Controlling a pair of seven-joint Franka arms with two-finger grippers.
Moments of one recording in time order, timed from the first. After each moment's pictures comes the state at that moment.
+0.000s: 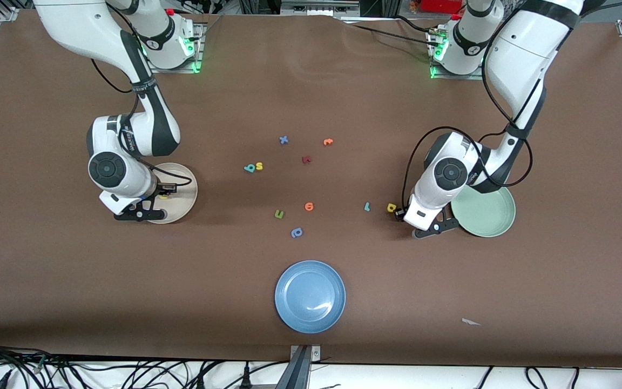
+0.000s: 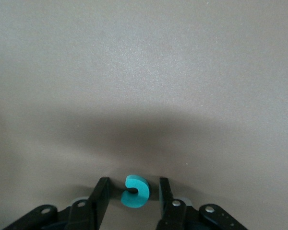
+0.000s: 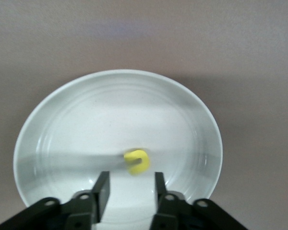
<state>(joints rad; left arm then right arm) -0.11 0.65 -0.24 -1.87 0.22 2.50 -0.80 0.43 0.47 -0.26 -1.98 -0.01 2.23 0.14</state>
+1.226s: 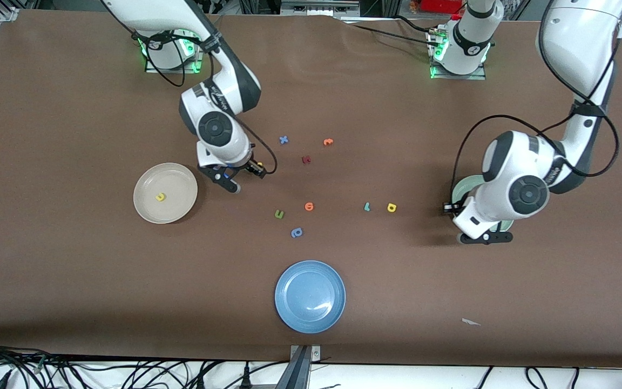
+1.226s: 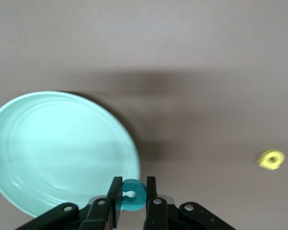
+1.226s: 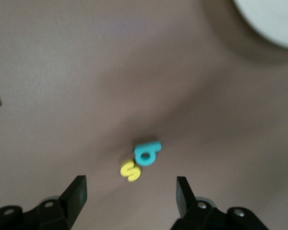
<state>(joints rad) 0.07 0.53 -0.24 -1.74 0.11 2.00 -0.21 0.53 0.45 0.09 -1.95 0.05 2.25 1.21</state>
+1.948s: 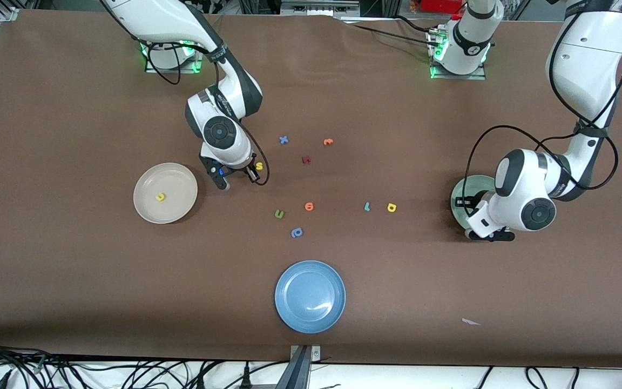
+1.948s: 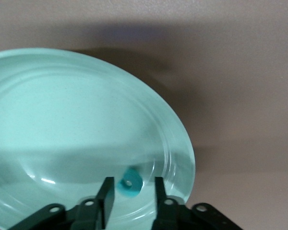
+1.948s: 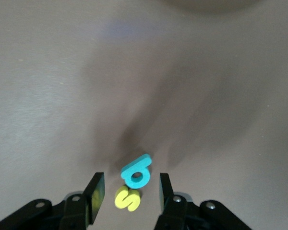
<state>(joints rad) 0.15 0.64 -0.24 -1.77 0.11 2.01 -0.13 0.53 0.49 0.07 -2.02 0.05 2.37 1.55</state>
